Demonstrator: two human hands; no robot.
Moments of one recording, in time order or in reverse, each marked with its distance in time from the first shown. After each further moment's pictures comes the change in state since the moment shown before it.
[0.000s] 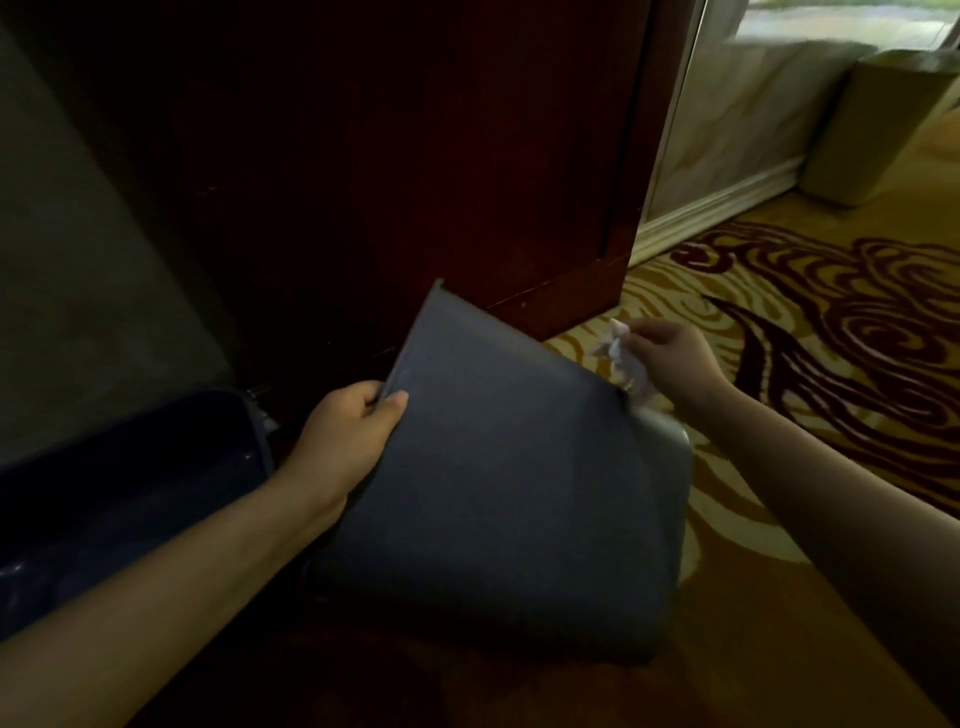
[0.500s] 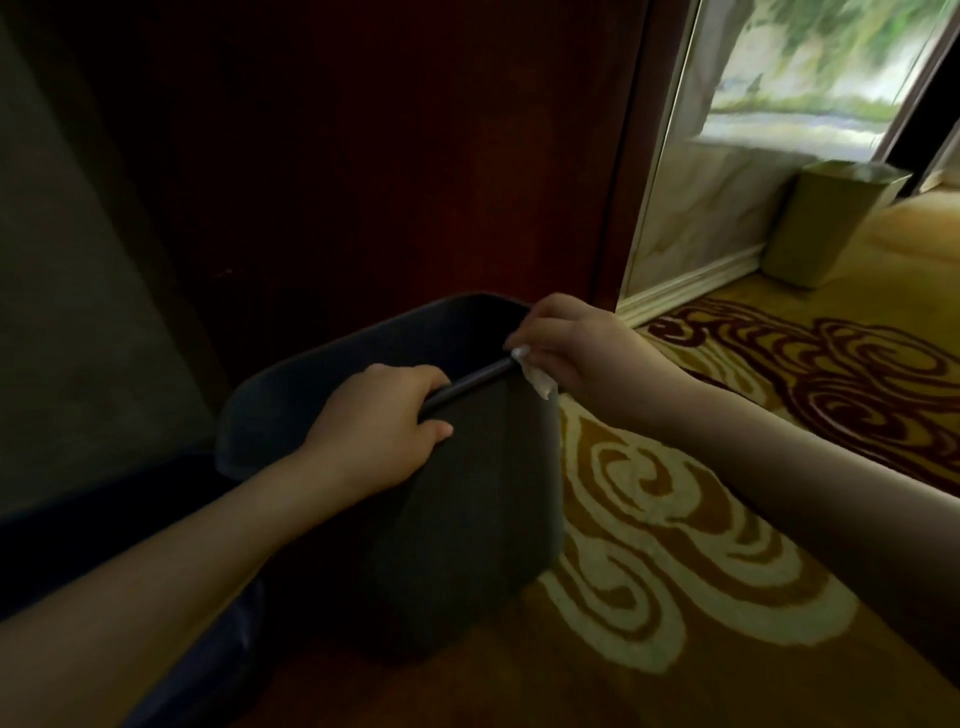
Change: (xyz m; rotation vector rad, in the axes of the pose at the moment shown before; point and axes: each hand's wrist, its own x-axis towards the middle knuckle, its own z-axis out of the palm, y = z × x) left_hand 0.013 0.082 0.001 0.812 0.002 0.574; right_hand -0.018 -0.129 -0.003 -0.717 -0.231 -0.782
